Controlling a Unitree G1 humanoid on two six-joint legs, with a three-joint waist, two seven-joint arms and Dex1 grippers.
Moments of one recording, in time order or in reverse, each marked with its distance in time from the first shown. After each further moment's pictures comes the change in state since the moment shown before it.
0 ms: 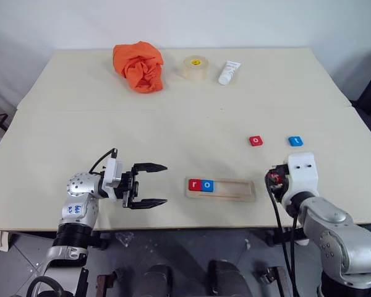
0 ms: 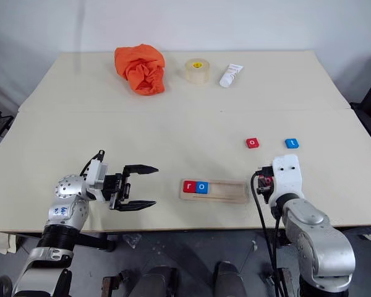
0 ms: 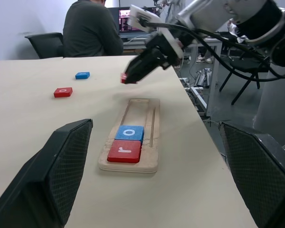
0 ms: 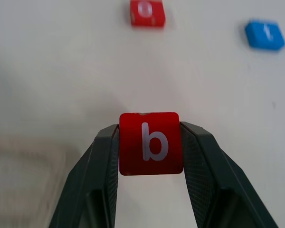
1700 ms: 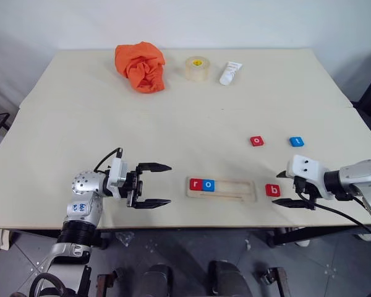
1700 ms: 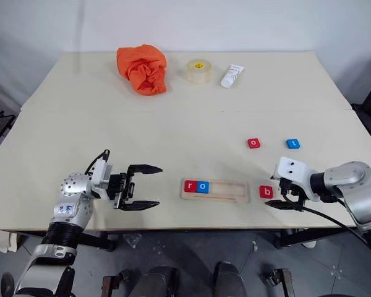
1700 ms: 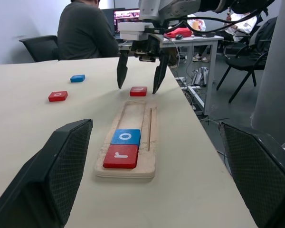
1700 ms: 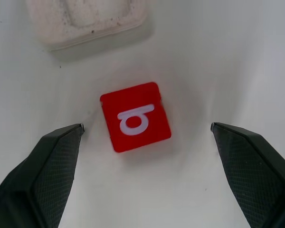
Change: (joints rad) left arm -0.021 -0.014 -0.033 0.016 0.005 -0.028 0.000; right arm -0.253 -0.748 0.370 0.875 -0.102 -1.034 1.140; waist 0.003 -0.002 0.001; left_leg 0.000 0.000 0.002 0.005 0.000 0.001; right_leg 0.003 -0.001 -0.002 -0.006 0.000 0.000
